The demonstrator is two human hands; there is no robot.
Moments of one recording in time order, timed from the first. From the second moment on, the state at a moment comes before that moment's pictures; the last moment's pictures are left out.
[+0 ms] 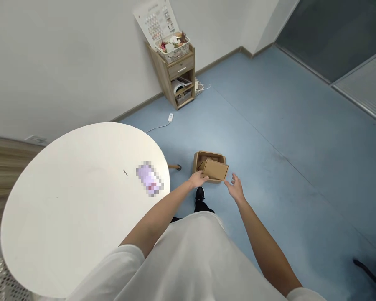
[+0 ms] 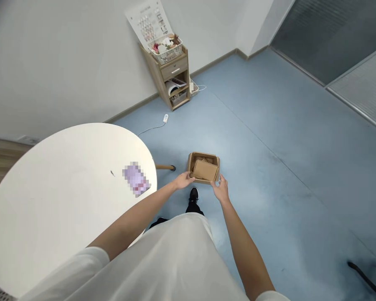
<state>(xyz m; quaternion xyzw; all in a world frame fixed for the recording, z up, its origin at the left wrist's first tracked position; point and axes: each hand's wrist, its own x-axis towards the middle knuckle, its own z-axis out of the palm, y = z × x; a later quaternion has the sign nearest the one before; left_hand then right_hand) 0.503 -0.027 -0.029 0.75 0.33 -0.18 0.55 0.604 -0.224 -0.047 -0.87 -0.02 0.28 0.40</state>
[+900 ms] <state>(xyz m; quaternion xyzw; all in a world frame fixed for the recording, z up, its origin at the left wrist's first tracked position) -0.005 -0.074 0.087 0.40 0.69 0.43 0.43 0.171 -0.005 0.088 -0.48 -0.57 0.59 0.30</state>
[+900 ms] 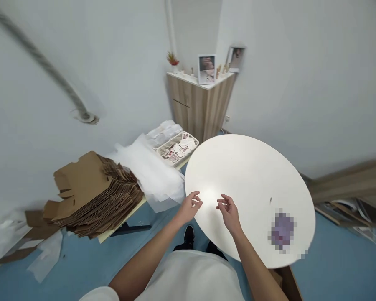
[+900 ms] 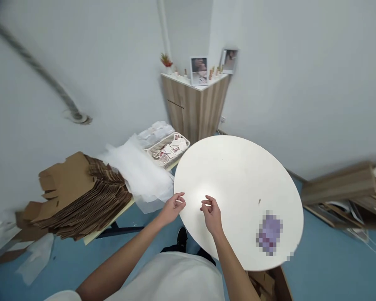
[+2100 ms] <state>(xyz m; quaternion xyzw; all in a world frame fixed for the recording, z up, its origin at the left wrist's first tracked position) -0.292 0.063 -0.006 0.49 0.84 0.12 0.20 -0.223 0.170 0.007 -0.10 -0.98 0.09 -0.16</state>
